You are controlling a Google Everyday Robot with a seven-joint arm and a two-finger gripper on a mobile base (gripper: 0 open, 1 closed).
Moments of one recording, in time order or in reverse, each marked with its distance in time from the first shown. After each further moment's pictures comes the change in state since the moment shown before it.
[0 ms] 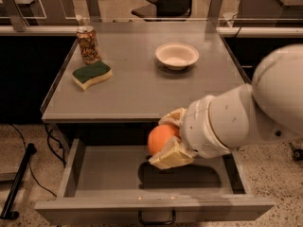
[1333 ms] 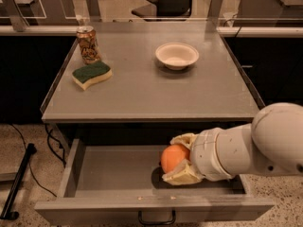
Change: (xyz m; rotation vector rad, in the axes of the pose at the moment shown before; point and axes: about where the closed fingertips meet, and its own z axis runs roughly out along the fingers) arm 0.077 0.007 0.047 0.026 -0.002 0.004
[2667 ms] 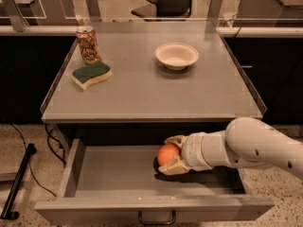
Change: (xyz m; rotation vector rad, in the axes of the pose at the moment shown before) arm 0.058 -0.047 0.107 -0.009 -0.089 -0.015
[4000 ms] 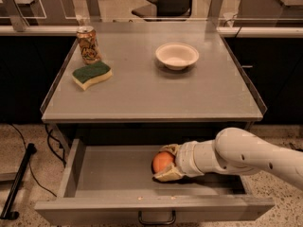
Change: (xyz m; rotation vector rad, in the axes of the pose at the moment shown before) arm 0.029 0.009 0.046 -0.040 -0.021 0.017
